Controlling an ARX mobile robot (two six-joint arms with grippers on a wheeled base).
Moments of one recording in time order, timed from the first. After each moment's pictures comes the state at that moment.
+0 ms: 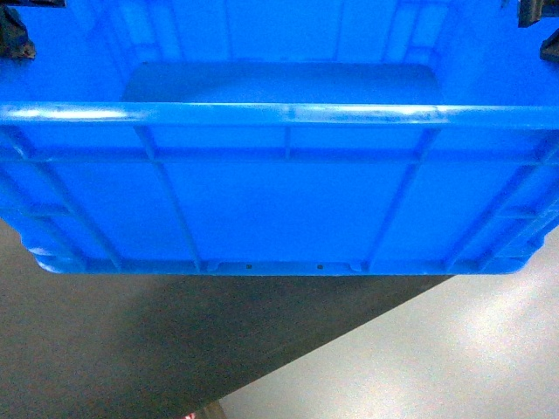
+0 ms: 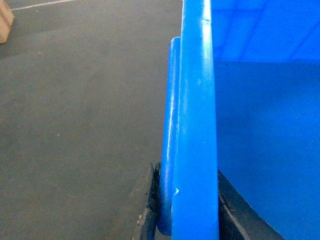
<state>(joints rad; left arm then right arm) -0.19 1.40 0.89 0.22 -0.26 -0.03 0.21 1.48 0.96 0.15 0.14 0.10</state>
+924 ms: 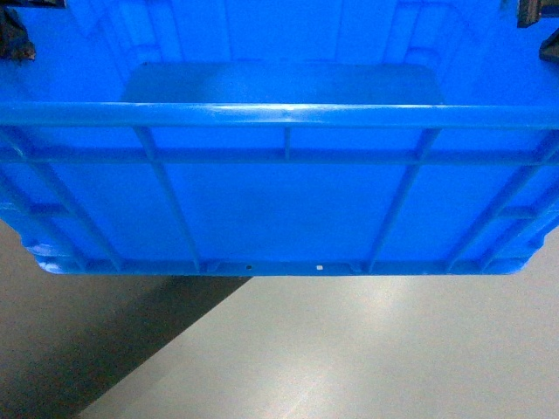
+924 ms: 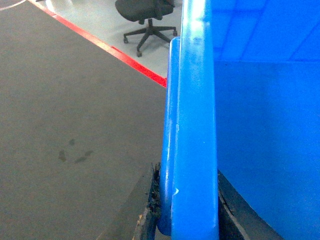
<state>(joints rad) -0.19 1.40 0.89 0.22 -0.26 -0.03 0.21 1.48 0.96 0.15 0.14 0.10</state>
